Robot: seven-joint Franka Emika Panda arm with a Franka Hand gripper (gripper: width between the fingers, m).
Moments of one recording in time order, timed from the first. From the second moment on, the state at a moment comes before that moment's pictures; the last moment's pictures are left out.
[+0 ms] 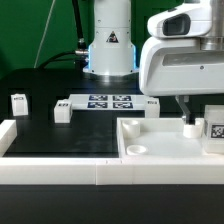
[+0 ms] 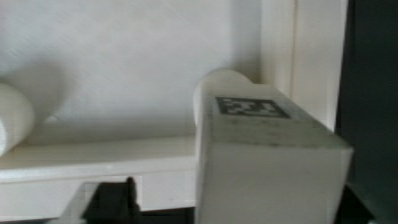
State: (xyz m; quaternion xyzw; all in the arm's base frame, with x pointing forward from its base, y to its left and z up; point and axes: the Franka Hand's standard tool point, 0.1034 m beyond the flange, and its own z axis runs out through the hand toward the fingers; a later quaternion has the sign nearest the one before) arm 0.633 0.107 0.076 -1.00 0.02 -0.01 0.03
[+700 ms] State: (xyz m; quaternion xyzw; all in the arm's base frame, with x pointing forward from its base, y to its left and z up) arm 0.628 0.111 0.073 -0.96 0.27 0.00 0.04
